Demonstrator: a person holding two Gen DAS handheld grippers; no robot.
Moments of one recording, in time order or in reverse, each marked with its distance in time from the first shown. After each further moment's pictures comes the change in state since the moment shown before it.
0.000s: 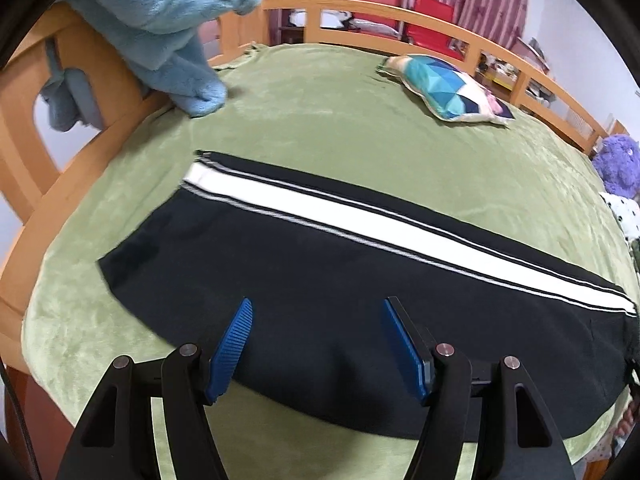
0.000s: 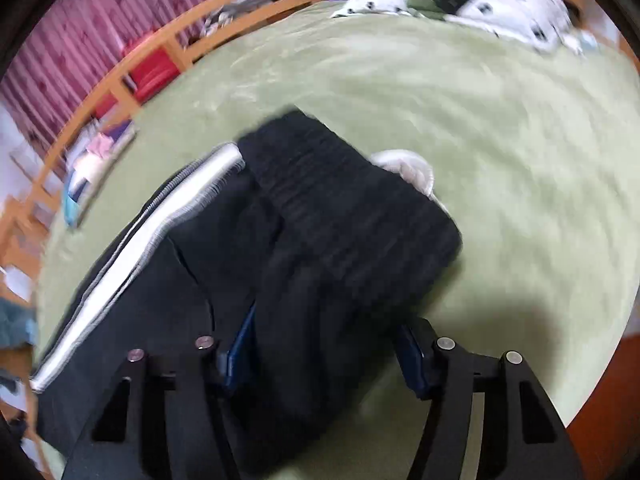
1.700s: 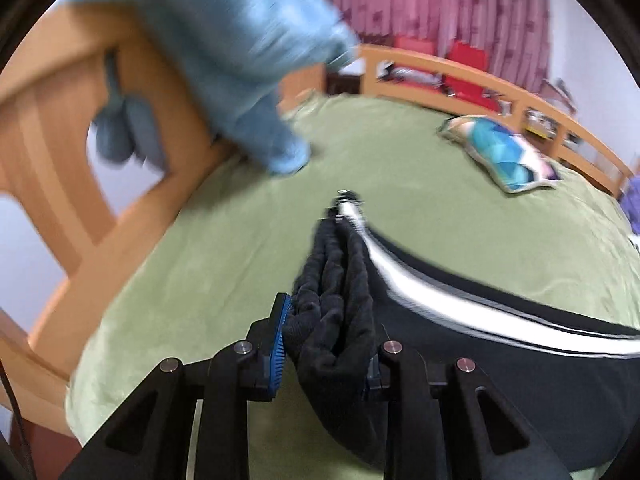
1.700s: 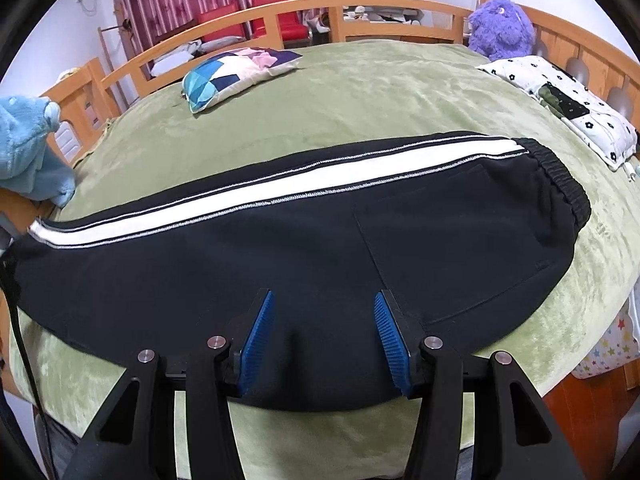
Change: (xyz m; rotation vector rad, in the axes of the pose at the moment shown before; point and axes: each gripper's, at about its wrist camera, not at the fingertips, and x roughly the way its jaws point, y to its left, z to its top) left arm -0.004 0.096 0.063 -0.010 -0.193 0.082; right arm -0.098 0.243 -0.179 -0.442 -0.013 0.010
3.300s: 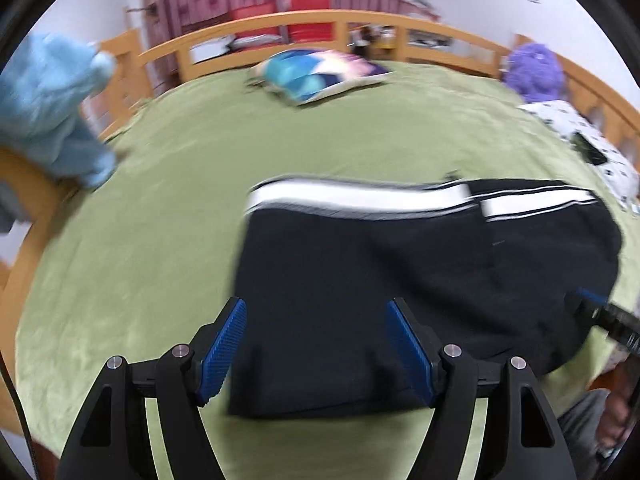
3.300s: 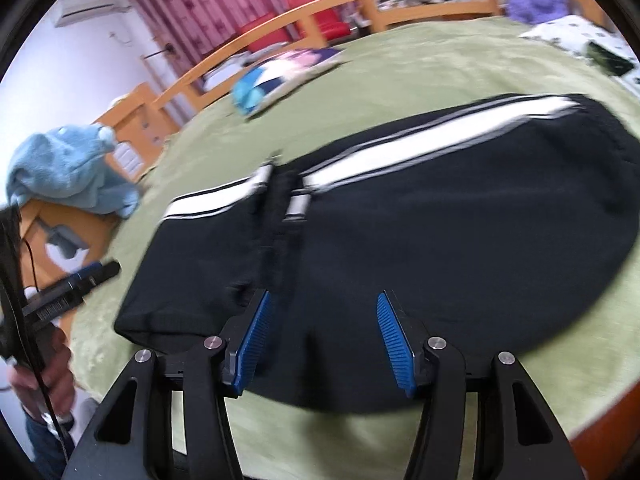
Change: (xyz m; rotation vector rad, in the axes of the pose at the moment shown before) left arm -0.062 -0.216 -0.111 0.336 0.134 -0.238; right arm 0.036 -0.022 -0.003 0.050 0.019 0.345
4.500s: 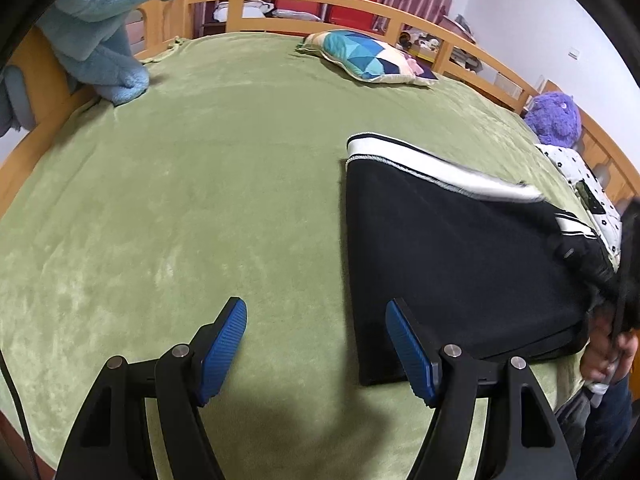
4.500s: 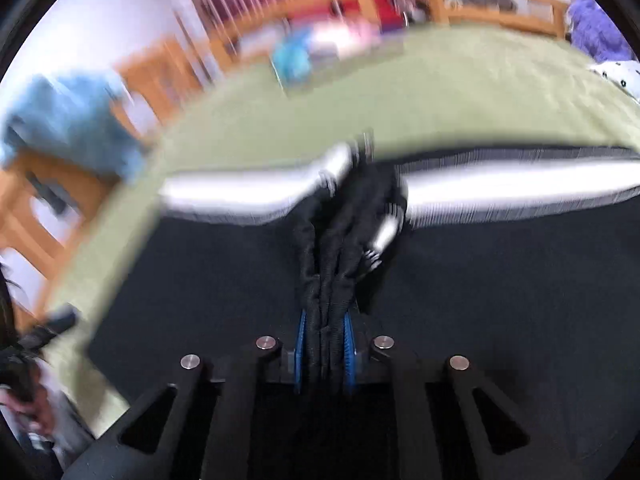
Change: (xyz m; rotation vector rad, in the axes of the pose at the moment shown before) left arm 0.030 0.098 -0.042 -0.182 0.030 -0.144; right arm 0.073 0.043 0.035 -0.122 -0.027 0.060
